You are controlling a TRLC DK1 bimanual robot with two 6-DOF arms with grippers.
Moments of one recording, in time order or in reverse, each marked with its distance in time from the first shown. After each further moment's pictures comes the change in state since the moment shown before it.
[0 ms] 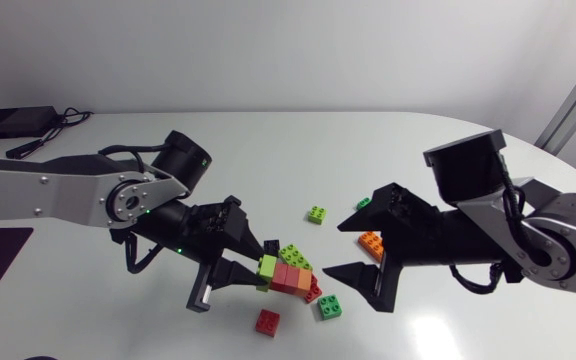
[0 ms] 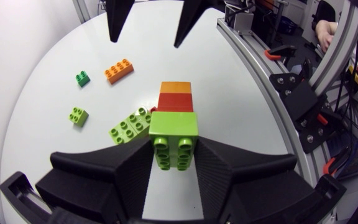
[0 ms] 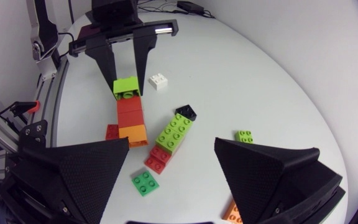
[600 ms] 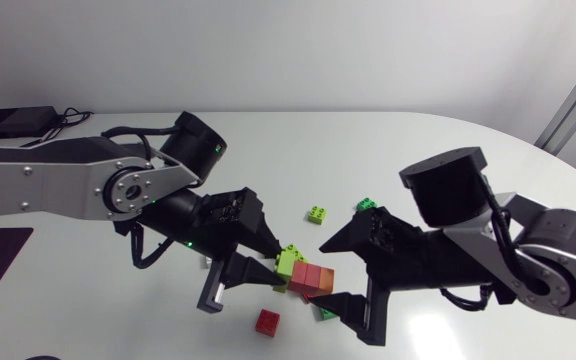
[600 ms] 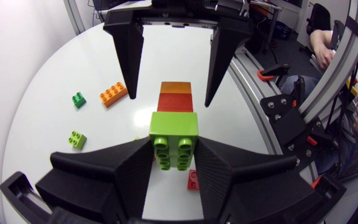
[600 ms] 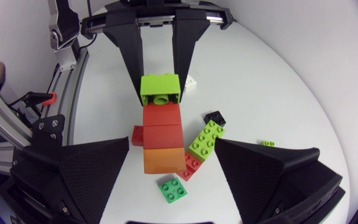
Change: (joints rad) left arm -0.091 -0.038 0.074 -0.051 0.013 -0.092; right arm 0.144 -0.022 -0.027 -0.004 0.034 0.024
